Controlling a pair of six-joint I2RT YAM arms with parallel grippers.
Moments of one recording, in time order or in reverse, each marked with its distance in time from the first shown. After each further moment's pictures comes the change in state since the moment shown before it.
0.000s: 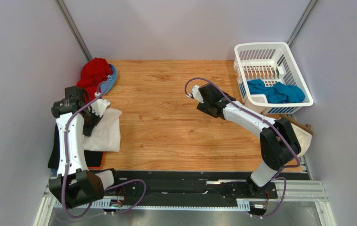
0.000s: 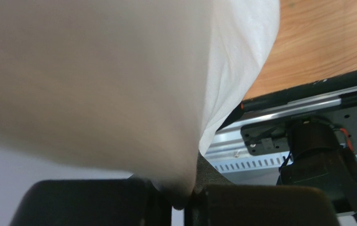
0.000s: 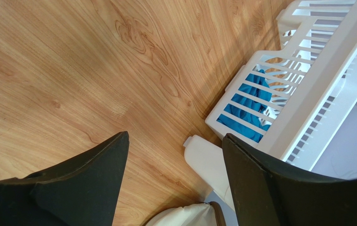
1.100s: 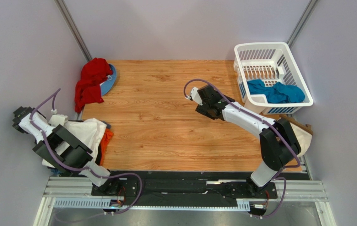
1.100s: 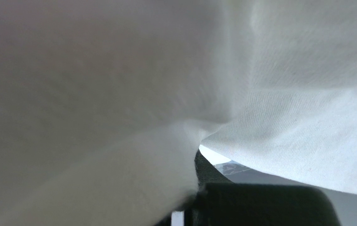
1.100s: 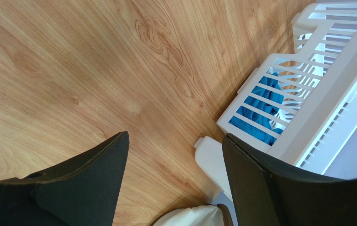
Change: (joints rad) left arm 0.693 0.382 0.006 0.258 -0.046 0.370; right arm 0.016 -0.003 -0.018 -0.014 -0.029 0.023
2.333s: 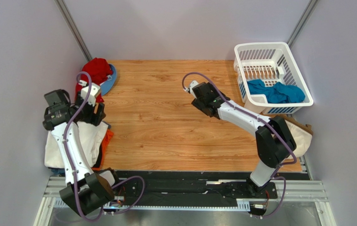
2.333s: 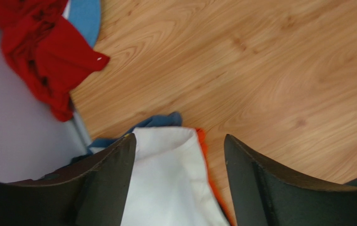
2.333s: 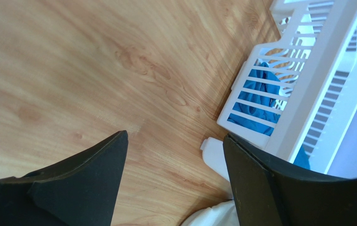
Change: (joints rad) left arm -0.414 -0.503 -0.114 0.103 0.743 -0.269; right arm 0.036 0.051 0.055 0.042 0.126 0.172
